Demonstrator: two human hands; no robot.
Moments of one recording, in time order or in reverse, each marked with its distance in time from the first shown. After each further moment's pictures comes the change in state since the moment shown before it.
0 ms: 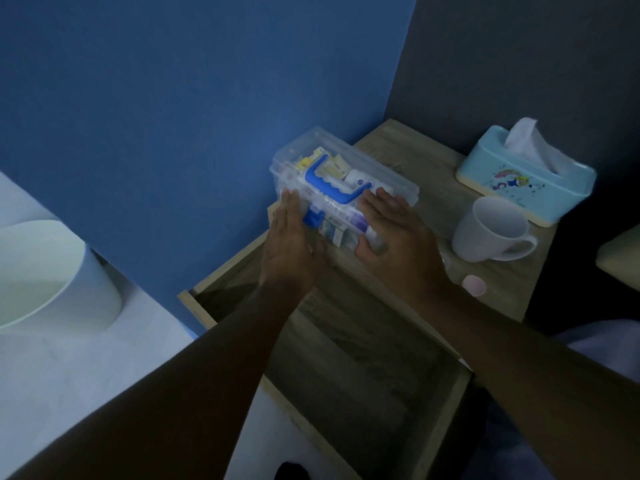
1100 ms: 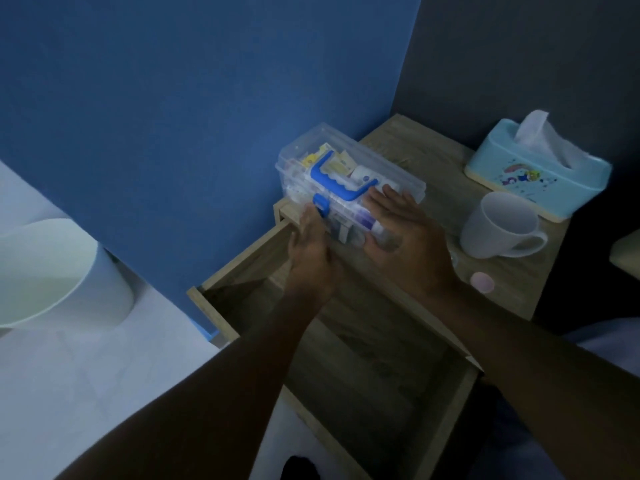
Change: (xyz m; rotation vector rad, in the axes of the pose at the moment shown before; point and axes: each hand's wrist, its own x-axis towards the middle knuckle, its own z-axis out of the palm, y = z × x) left_hand -0.027 0.028 0.003 -0.060 -0.021 0.070; right_hand -0.001 0.002 -0.003 0.122 0.018 0.014
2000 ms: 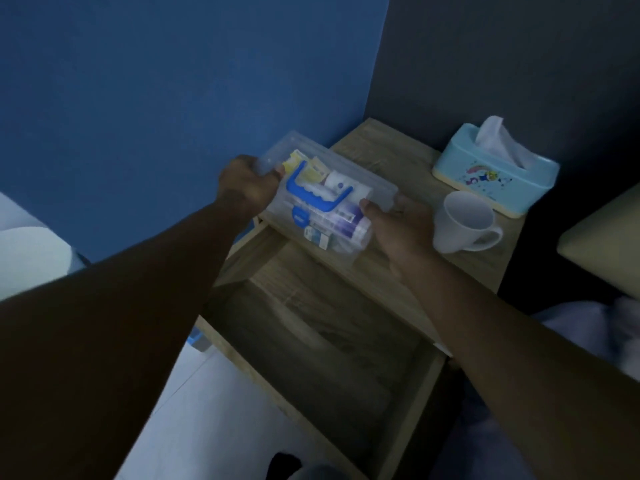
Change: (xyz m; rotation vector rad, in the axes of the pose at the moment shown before) left_hand 0.101 0.011 -0.078 -0.016 0.110 -0.345; right_hand 0.029 -0.013 -0.025 0.646 0.159 1.108
